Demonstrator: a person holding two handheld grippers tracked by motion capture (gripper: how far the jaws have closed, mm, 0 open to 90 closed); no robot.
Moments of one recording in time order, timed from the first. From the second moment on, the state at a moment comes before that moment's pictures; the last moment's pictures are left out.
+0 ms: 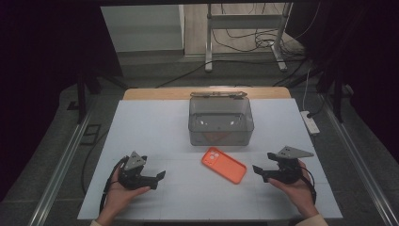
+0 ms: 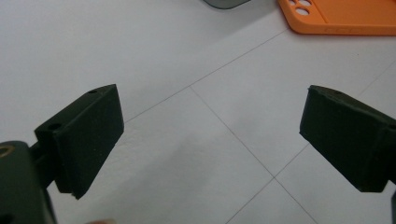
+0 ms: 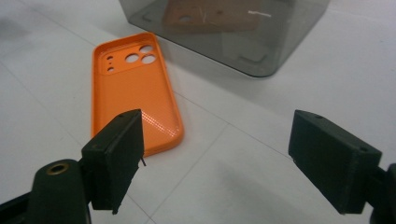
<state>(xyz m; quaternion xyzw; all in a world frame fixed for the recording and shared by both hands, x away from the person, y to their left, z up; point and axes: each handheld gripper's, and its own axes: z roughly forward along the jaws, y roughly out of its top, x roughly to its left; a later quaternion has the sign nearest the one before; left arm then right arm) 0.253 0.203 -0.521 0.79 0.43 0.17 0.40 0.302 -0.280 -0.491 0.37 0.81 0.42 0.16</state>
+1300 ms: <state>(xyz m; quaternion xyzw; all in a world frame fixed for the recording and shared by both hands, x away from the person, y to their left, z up) 0.253 0.199 -0.522 0.79 0.43 0.16 0.40 0.330 -0.235 -0.462 0.33 0.86 0.38 0.12</state>
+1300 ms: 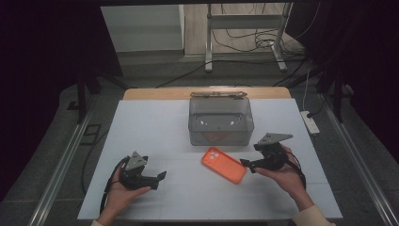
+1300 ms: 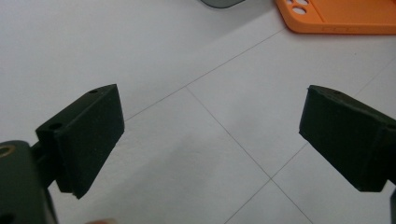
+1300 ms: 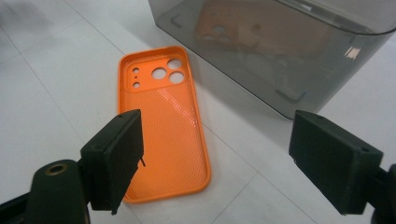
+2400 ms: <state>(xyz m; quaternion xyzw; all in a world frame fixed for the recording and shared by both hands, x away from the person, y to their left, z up) 0.252 0.198 -0.520 0.79 0.43 0.17 0.40 0.346 -0.212 -0.449 0.32 0.87 0.35 0.10</state>
